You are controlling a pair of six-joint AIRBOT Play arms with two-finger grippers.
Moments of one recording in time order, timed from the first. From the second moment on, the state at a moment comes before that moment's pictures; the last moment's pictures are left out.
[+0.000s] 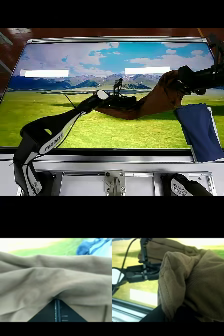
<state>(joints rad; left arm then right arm) -0.64 -1.98 1.64 0.41 -0.70 -1.33 -0.14 -1.17 1.51 -0.96 1.52 1.61</state>
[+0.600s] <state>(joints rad) -0.10 -1.36 1.65 1.03 -0.99 -1.47 0.38 -1.62 1.51 -0.88 0.94 1.59</state>
